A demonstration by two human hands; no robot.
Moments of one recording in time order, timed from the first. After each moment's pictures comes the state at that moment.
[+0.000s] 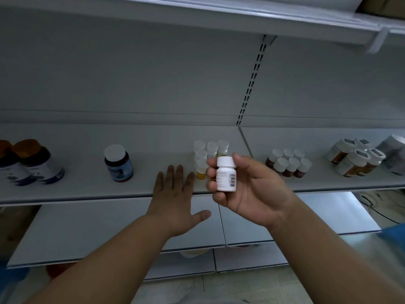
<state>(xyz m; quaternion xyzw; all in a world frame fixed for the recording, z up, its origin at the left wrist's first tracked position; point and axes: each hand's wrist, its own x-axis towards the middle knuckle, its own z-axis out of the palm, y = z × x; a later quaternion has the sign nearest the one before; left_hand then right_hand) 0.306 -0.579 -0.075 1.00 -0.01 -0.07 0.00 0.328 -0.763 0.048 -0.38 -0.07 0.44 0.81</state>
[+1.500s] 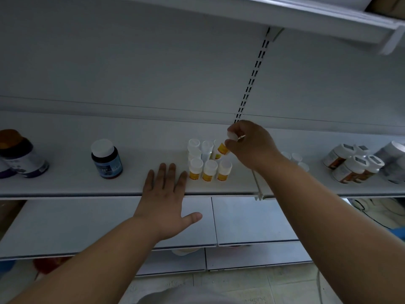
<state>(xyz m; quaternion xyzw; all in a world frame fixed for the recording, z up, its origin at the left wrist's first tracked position) 0.304 -0.582 -0.073 1.00 -0.01 -0.07 -0.03 0.430 -0.764 0.048 -0.94 -0.15 -0.02 0.29</state>
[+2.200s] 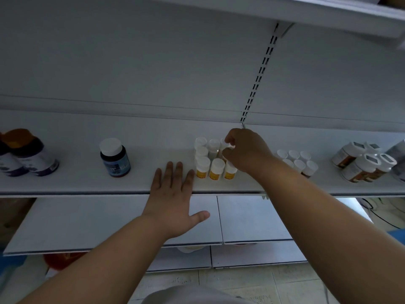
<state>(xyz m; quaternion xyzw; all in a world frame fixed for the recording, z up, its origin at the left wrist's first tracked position) 0.304 -0.582 -0.072 1.00 -0.01 -0.07 -0.02 0.437 -0.746 0.026 -0.97 -0.18 0.01 0.18</state>
